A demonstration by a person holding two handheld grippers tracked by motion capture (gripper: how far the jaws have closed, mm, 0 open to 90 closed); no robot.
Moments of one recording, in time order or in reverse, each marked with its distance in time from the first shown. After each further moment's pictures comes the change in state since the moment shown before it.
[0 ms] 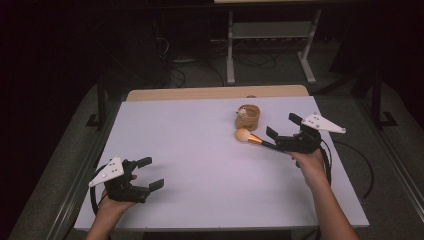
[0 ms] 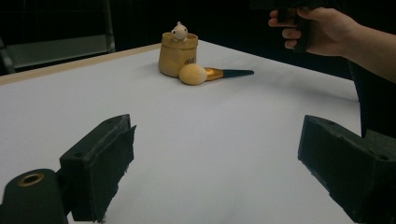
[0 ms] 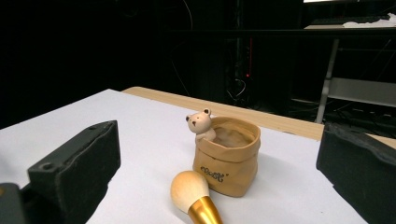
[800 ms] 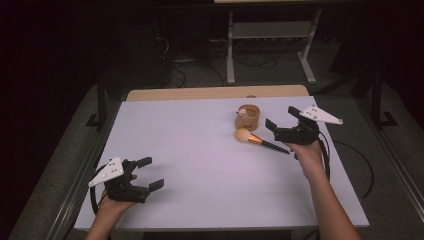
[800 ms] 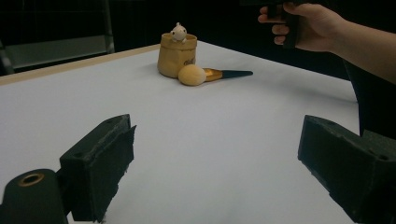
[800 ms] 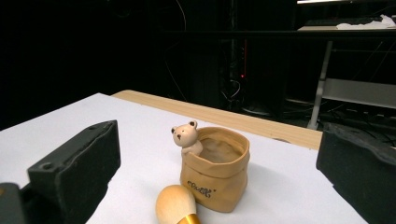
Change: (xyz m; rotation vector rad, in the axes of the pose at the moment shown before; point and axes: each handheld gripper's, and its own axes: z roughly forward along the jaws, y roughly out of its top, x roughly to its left) left arm 0.000 0.000 0.000 -0.008 -0.002 -0.003; right arm -0.010 0.011 0.016 0.002 -0.020 -0.001
